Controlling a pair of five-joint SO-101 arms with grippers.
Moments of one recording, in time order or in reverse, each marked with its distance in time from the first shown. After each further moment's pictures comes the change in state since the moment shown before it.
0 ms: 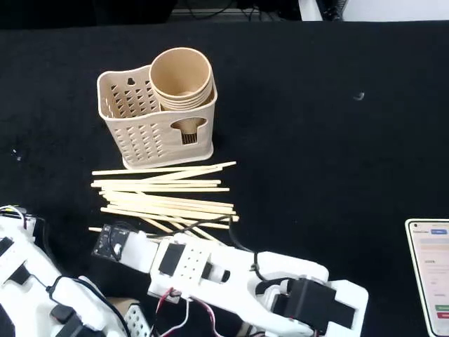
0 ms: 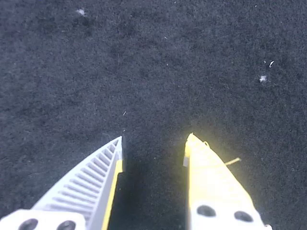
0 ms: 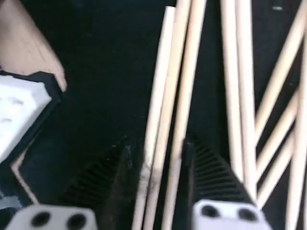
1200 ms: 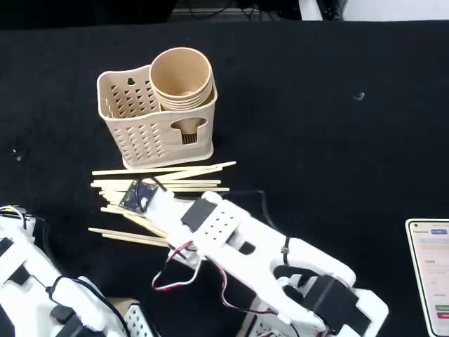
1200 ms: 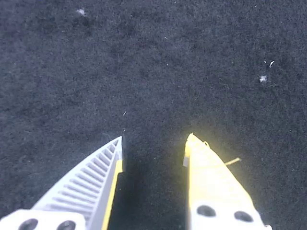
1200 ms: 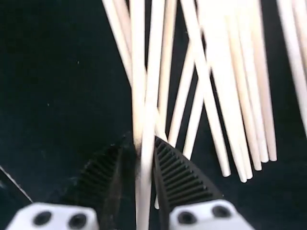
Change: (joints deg) left arm 0.0 0.0 0.0 0.0 0.0; right arm 16.6 -7.7 -5.0 14.9 9.1
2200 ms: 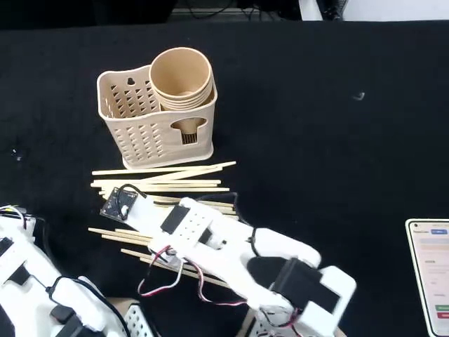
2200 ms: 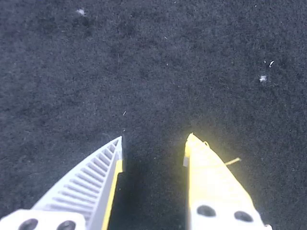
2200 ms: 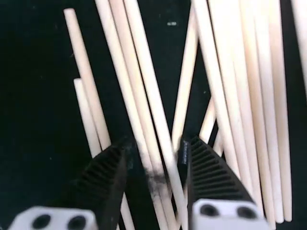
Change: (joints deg) left arm 0.0 0.0 0.0 0.0 0.0; right arm -4.8 15.1 -4.7 -12.5 -1.1
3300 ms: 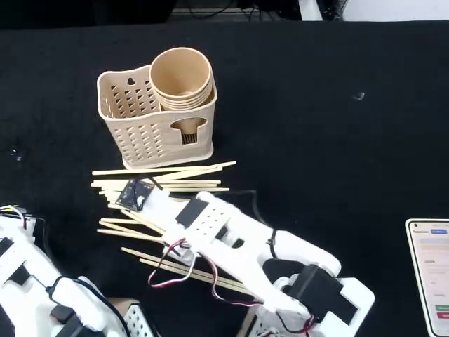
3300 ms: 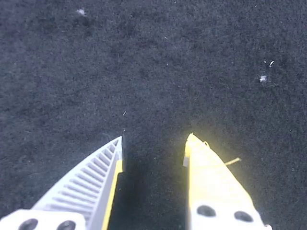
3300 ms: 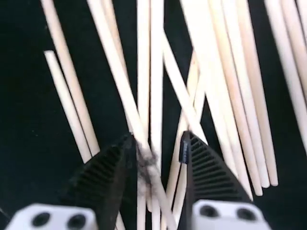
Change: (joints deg) left arm 0.0 0.0 0.0 0.0 0.0; right arm 5.3 -8.6 4.3 5.5 0.0
